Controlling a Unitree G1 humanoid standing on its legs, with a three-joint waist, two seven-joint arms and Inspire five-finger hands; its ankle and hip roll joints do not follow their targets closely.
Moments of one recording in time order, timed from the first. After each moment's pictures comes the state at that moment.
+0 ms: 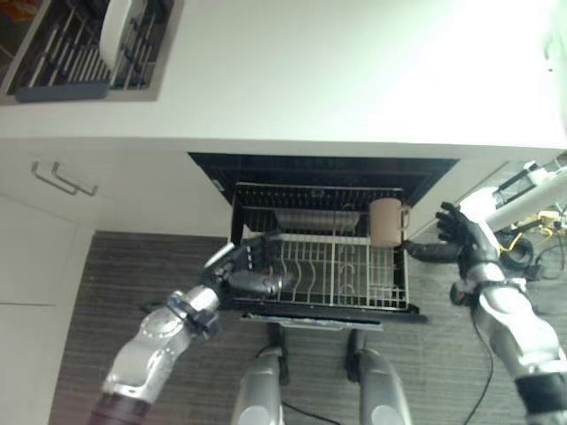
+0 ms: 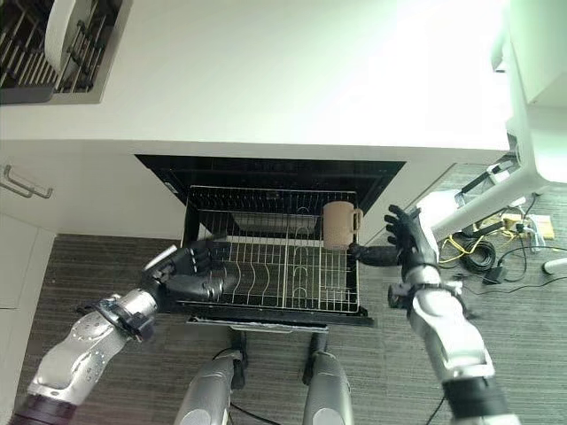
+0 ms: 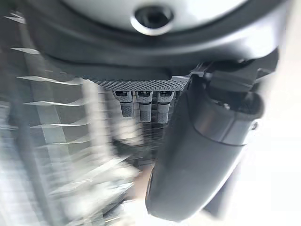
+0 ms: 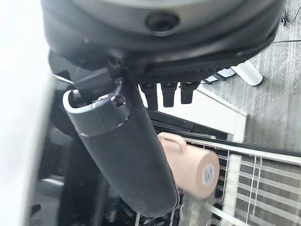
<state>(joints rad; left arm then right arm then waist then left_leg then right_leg) -0.01 0.51 -0.02 -0.16 -0.58 0.14 -0.23 -0.08 -0.57 -0.03 -0.11 0.42 0.32 -0.20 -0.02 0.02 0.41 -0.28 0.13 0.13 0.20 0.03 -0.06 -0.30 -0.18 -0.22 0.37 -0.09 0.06</state>
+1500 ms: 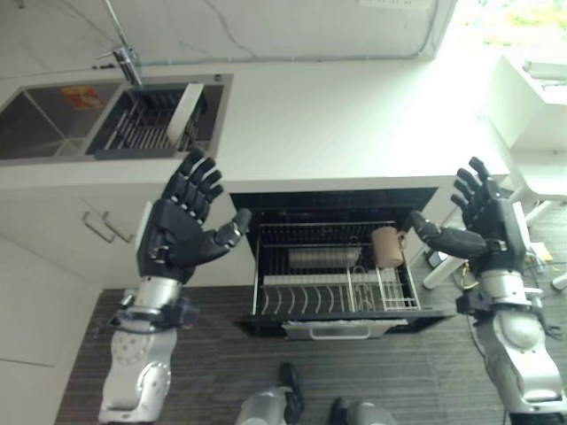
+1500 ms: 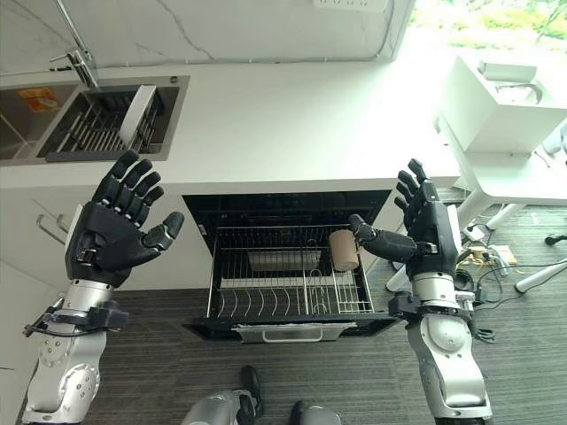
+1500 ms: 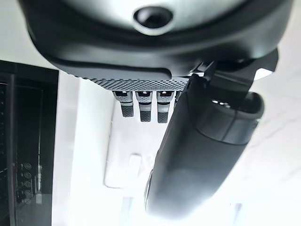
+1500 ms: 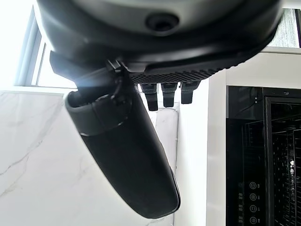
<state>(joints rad) 0.07 0.42 0.10 -0.28 -0.62 -0.20 -0.12 0.01 -0.49 -0.11 -0.27 0.40 -0.03 -0.22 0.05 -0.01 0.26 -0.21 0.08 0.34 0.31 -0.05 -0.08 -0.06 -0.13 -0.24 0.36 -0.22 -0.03</state>
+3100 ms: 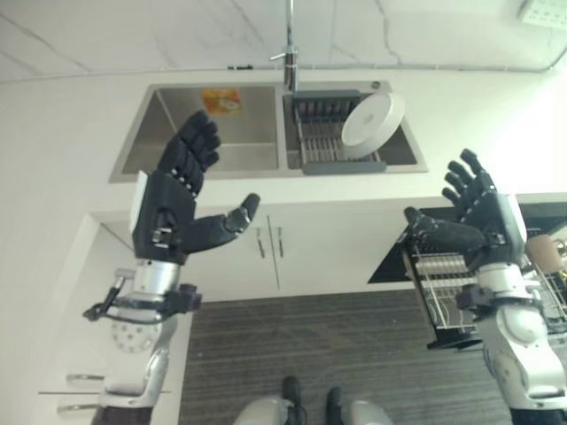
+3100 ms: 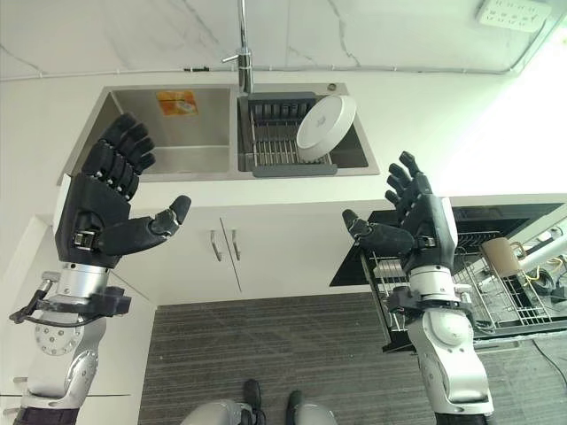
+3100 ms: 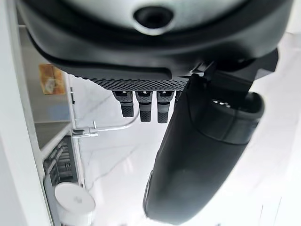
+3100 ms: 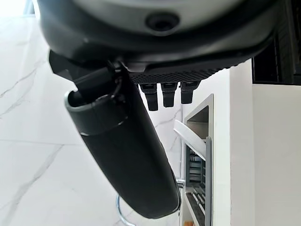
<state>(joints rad) 0.02 0.45 0.05 -0.29 -0.35 -0.33 -0.04 0.00 -0.48 -0.10 -0.31 0.45 0.02 -0.15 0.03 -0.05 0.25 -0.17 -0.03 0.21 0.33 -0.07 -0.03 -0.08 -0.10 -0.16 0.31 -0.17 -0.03</state>
